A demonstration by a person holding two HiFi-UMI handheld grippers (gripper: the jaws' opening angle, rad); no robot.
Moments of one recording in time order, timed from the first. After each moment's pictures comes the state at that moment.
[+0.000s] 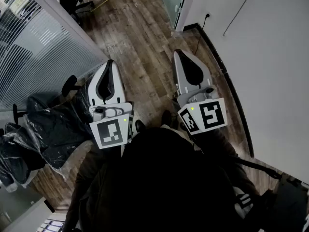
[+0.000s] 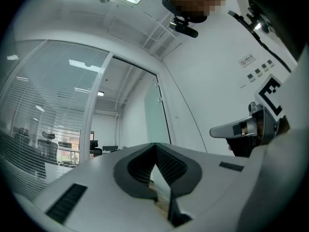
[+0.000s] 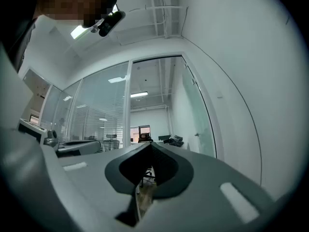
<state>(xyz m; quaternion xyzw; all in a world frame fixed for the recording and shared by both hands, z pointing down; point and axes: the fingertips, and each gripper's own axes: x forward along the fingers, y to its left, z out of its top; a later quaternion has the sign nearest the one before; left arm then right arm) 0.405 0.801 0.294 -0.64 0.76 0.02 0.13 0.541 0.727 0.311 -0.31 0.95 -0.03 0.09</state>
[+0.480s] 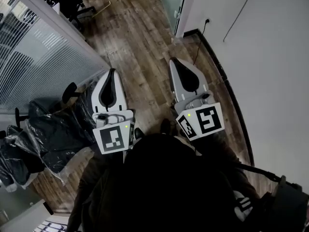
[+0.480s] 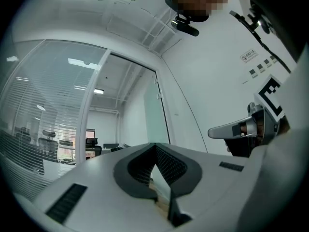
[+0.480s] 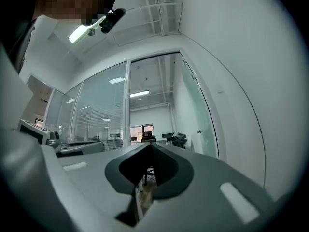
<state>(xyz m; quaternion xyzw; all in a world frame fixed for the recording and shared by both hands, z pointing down) 0.430 0.763 0.312 -0.63 0.77 0.01 0.12 0.558 0.690 0.326 -0.28 0.95 -0.04 0.08</state>
